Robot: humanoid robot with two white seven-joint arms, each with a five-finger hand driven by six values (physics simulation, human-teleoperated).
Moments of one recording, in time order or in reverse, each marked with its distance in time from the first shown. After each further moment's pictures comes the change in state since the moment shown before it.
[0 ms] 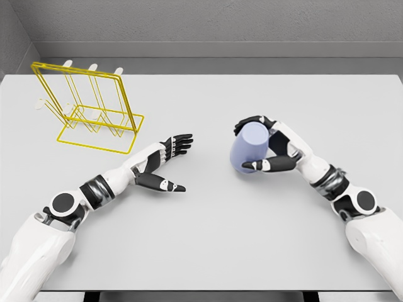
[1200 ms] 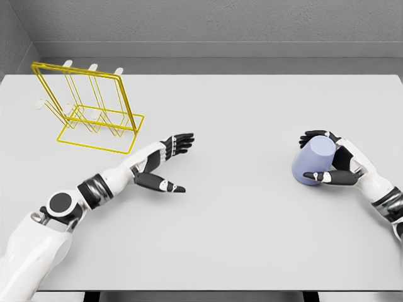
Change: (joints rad) left arm 0.008 0.020 -0.002 -0.050 -0.007 0.003 0.001; right arm 0.132 -0.200 -0.098 0.104 -0.103 -0.001 0.000
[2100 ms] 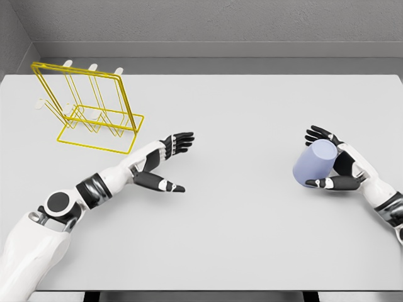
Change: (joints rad) left arm 0.000 0.012 -0.004 -0.014 0.020 0.001 -0.002; right arm 0.021 -0.009 -0.003 0.004 -0.001 0.004 0.000
